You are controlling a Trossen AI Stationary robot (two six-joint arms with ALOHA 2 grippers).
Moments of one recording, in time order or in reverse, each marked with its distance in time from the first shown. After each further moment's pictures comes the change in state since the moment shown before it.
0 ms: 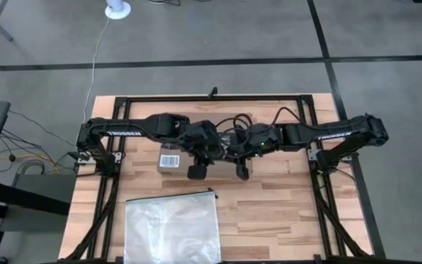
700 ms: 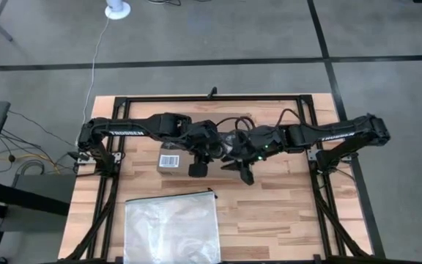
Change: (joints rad) left arm 0.009 0.008 -0.002 -0.024 -0.028 -0.014; right arm 0.022 -0.026 0.006 -0.014 -0.080 0.102
